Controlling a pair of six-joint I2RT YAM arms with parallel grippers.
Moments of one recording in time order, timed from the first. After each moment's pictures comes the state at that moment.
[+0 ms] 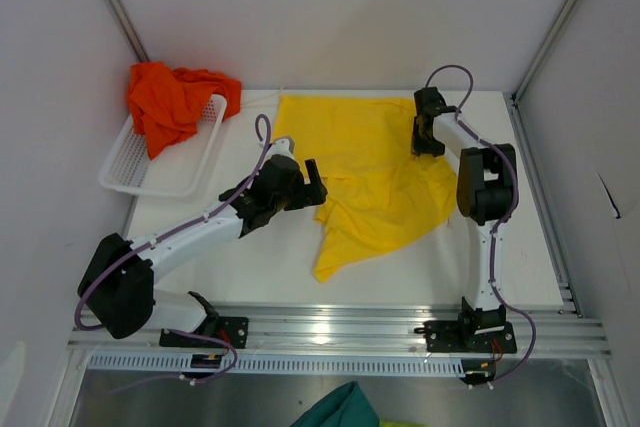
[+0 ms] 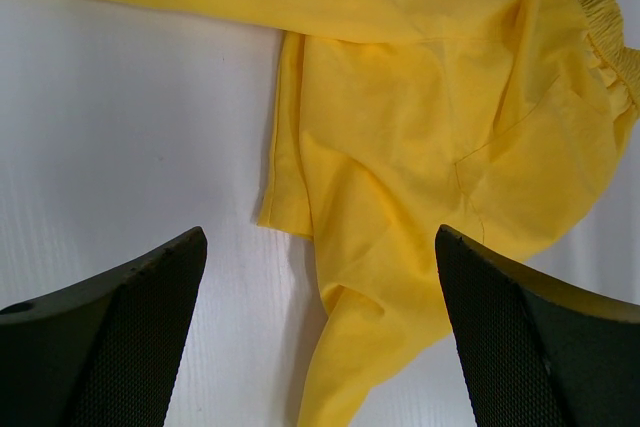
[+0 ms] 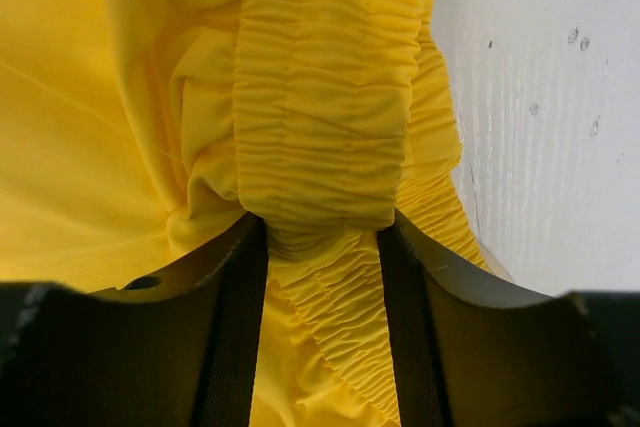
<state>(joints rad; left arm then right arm) -0.70 1.34 0.88 -0.20 -0.21 -0.71 0.16 2.27 1.82 -0.63 0.28 0.22</state>
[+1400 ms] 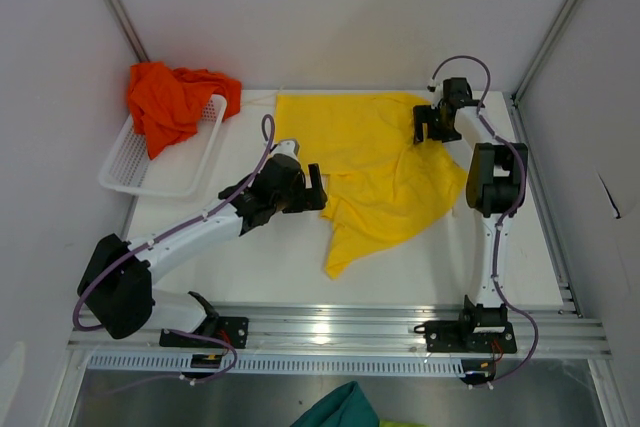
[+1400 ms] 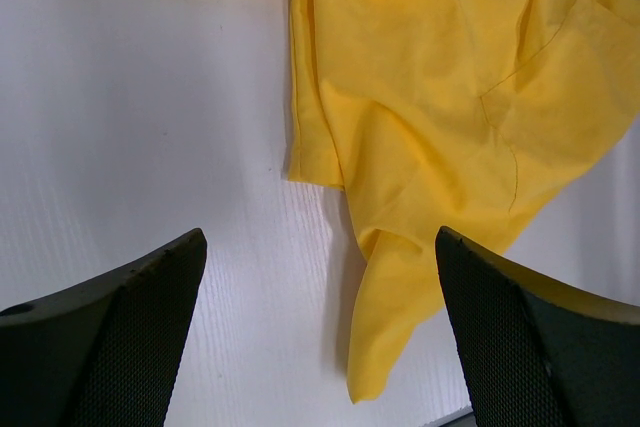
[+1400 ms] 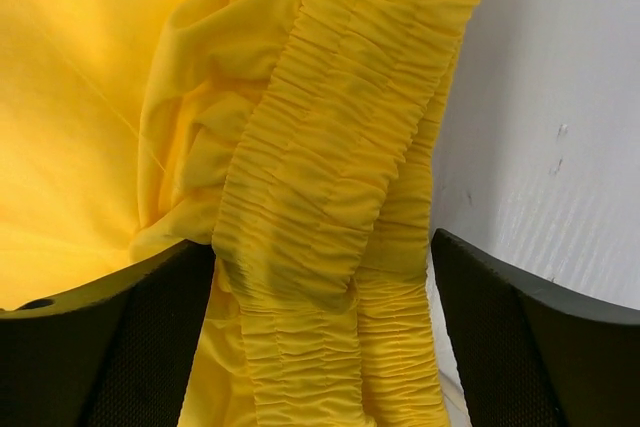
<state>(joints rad) -0.71 1.34 0.92 -0.30 -0.18 -0.65 0.02 2.39 1.99 -0.59 -0.15 -0.06</state>
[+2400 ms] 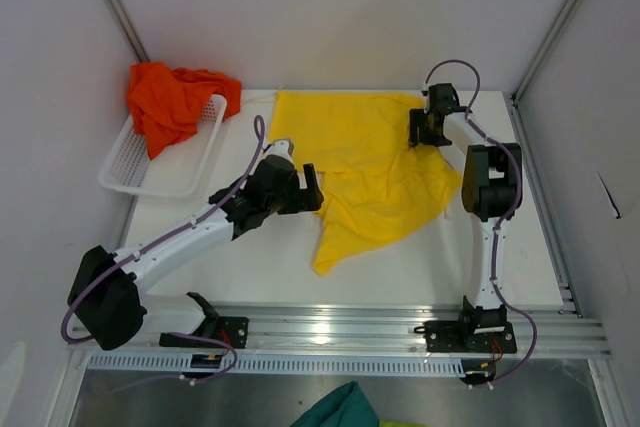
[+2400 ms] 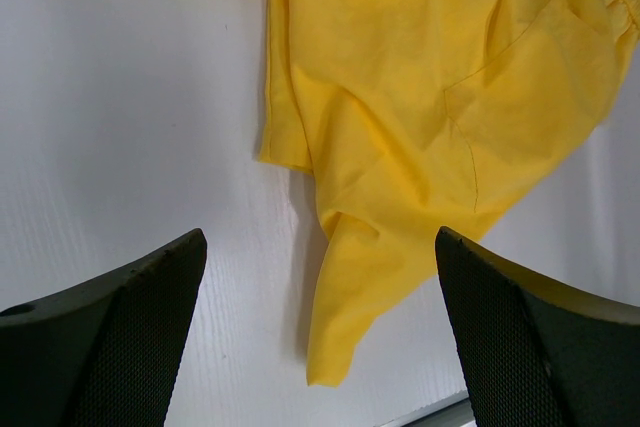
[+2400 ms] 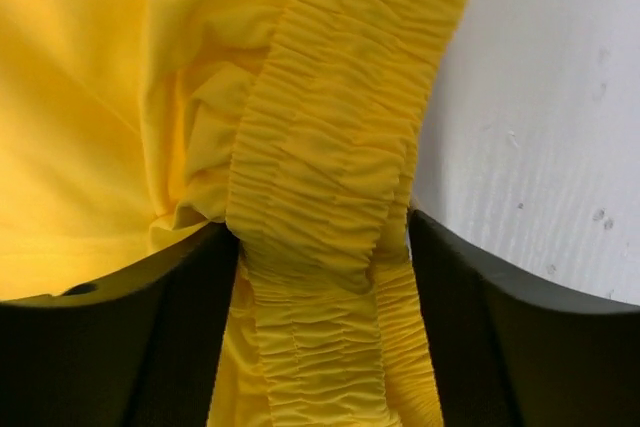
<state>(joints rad) -0.71 1.27 0.91 -0.34 -0.18 -0.65 0.10 2.32 1.85 -0.48 0.03 0.04</state>
